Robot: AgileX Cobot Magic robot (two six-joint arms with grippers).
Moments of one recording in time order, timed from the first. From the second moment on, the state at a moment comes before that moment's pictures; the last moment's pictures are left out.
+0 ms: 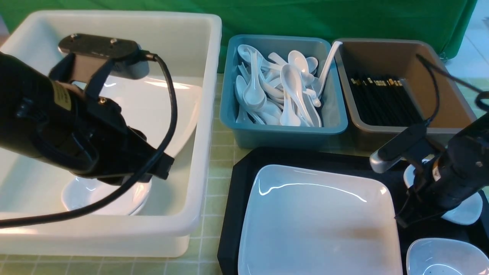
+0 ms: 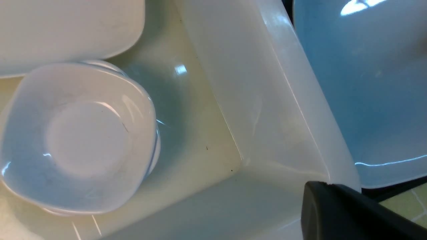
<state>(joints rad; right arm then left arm) 0.32 1.59 -0.89 -0.31 0.62 0.02 -0.49 1.19 -1.12 -0.04 0.98 -0.10</state>
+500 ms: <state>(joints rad) 0.32 1.26 -1.09 0.09 0.89 -0.12 -0.49 1.23 -1.12 -0.64 0.80 0.51</state>
